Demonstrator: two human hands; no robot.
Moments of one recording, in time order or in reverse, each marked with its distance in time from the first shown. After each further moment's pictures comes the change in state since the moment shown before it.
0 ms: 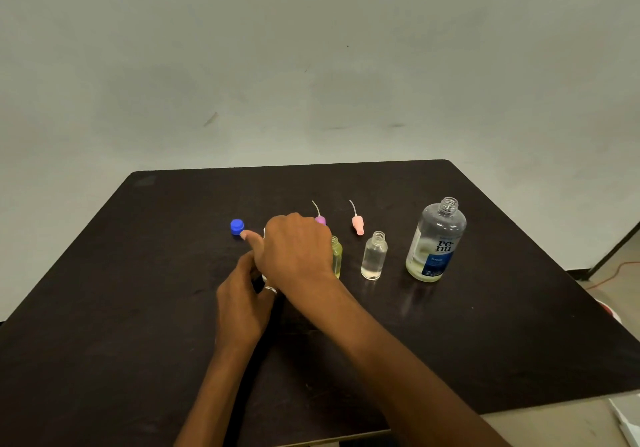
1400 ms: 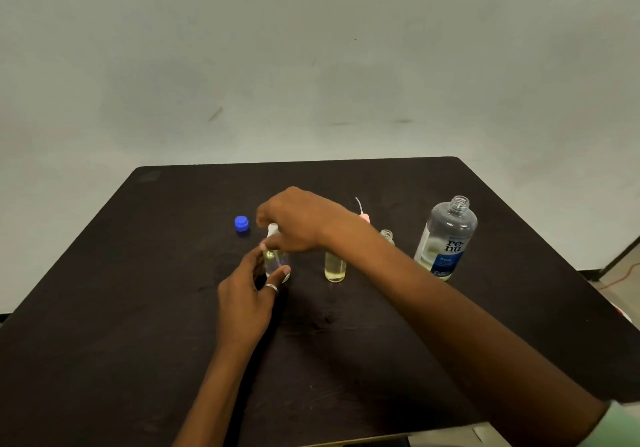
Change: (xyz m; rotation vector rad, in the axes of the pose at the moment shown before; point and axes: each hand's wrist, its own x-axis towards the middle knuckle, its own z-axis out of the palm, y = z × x) left_hand 0.005 -0.007 0.001 -0.033 0.030 0.031; right_hand 0.040 0.023 -0.032 -0.010 -0.322 -0.436
